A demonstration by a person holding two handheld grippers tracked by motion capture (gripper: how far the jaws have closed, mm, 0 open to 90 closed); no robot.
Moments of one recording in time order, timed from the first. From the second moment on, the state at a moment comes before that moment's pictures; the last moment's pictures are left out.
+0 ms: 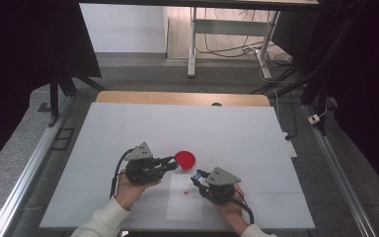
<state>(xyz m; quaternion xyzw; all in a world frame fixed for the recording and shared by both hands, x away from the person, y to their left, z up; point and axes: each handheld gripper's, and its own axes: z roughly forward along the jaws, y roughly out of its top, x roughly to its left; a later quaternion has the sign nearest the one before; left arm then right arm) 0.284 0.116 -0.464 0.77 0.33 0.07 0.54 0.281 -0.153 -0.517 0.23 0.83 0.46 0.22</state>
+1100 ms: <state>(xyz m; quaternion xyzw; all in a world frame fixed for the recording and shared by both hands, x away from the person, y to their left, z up) 0.282 0.104 -0.465 0.76 0.33 0.05 0.56 0.280 -0.121 -0.517 0.21 0.83 0.46 0.24</state>
